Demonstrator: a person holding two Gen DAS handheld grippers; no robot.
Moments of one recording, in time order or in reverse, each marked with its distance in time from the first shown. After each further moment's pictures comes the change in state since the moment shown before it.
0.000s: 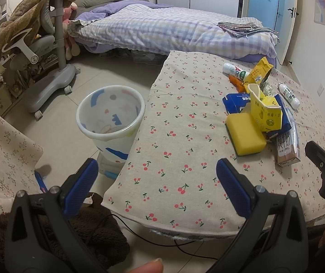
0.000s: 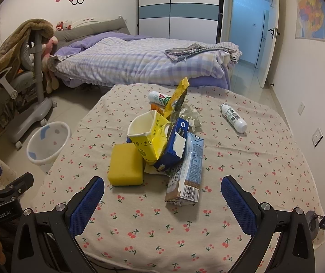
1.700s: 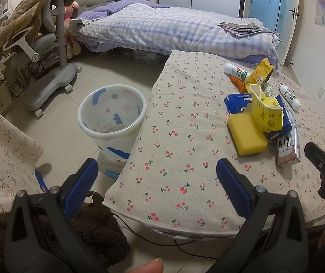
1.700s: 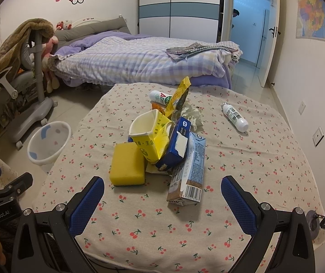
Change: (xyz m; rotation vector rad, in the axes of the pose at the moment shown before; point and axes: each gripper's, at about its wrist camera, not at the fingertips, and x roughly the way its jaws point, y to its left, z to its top) left arm -0.003 0.009 0.004 -0.009 0.007 -0.007; right arm 0.003 0.004 -0.001 0.008 0.006 0.005
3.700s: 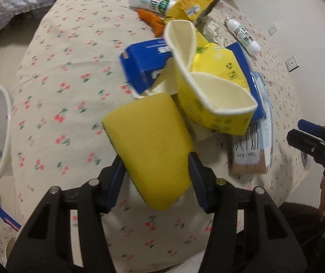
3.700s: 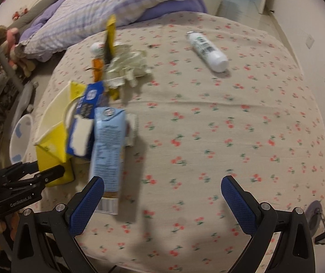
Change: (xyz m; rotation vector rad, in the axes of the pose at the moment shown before) left arm 0.120 -0.115 0.057 0.256 0.465 -0.413; right arm 0.105 -0.125 0.030 0.187 0.484 0.088
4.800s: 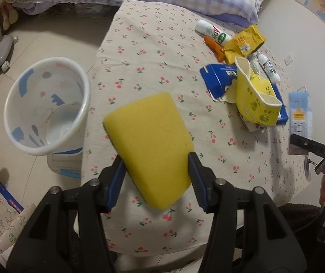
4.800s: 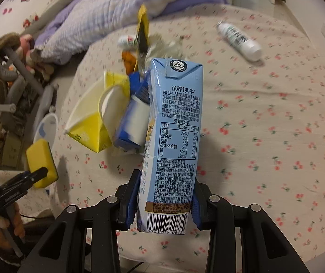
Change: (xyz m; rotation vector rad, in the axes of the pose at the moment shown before) left arm -0.052 0.094 -0.039 -0.147 -0.115 0.051; right arm 0.006 0.033 -0.011 0.047 -0.007 0.159
